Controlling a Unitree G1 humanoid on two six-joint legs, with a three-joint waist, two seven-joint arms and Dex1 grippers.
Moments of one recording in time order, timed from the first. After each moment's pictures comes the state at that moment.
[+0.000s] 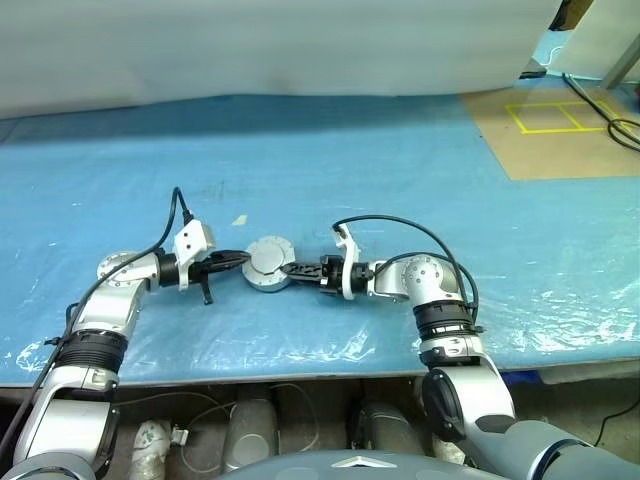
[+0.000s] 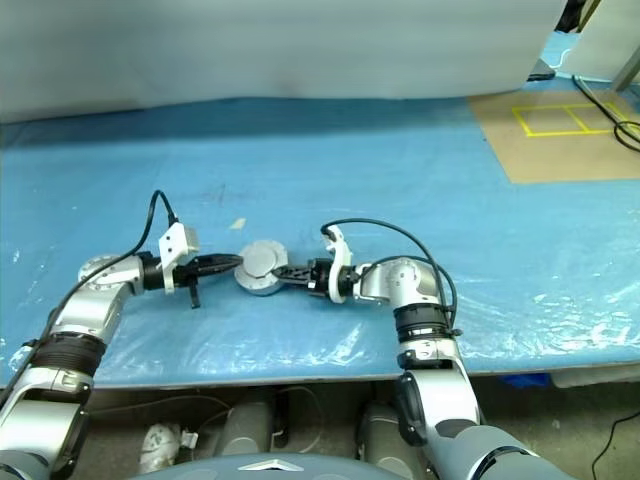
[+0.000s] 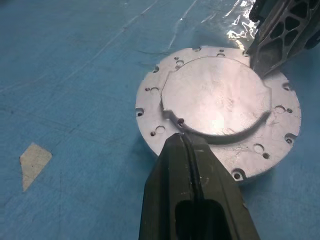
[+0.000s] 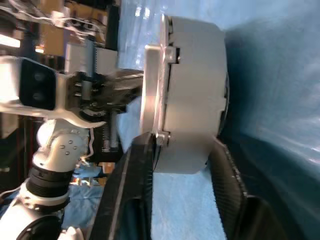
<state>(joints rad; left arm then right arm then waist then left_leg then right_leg) -0.41 0.61 -0.03 0.47 -0.21 -0.13 -1.20 -0.63 -0.01 -0.13 0.39 0.65 1.26 0.56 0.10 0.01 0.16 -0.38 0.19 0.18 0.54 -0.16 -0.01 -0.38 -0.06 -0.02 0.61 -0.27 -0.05</state>
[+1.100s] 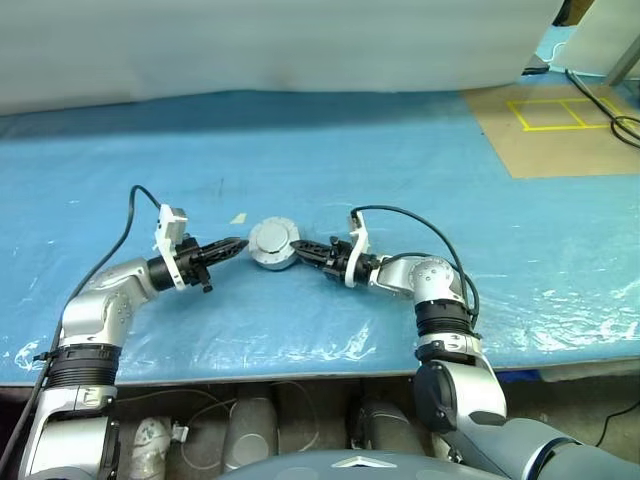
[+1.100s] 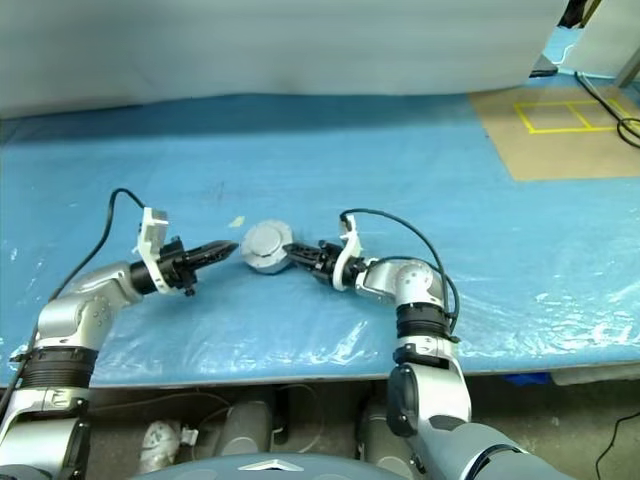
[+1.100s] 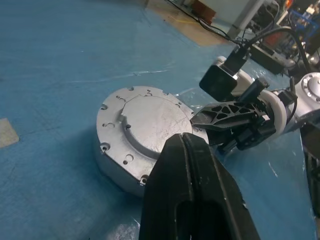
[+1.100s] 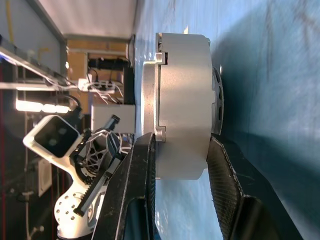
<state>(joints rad) -0.36 0.54 0.21 0.21 -0.67 0.61 -1.05 -0.66 0.05 -0.39 0.45 0.76 1.22 0.42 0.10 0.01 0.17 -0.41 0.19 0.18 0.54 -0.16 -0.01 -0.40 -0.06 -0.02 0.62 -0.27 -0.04</state>
